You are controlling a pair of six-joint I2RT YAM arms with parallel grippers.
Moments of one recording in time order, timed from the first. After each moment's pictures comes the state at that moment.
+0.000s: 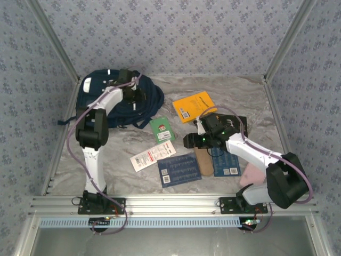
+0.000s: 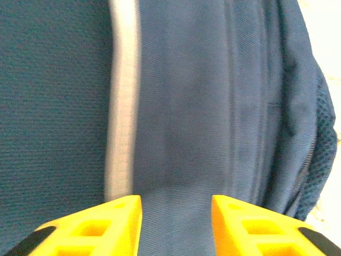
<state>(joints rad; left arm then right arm) -0.17 2.15 1.75 -0.59 0.23 -0.39 0.56 1.37 0.82 -0.43 -0.27 0.46</state>
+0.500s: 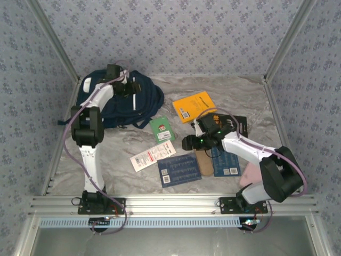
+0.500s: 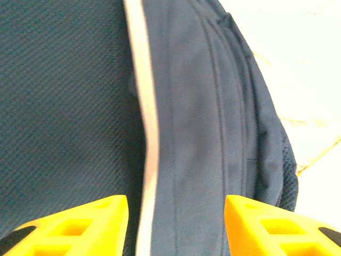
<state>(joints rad) -0.11 2.23 1.89 -0.55 0.38 -0.39 0.58 1.43 0.83 -0.42 -0.29 0.45</state>
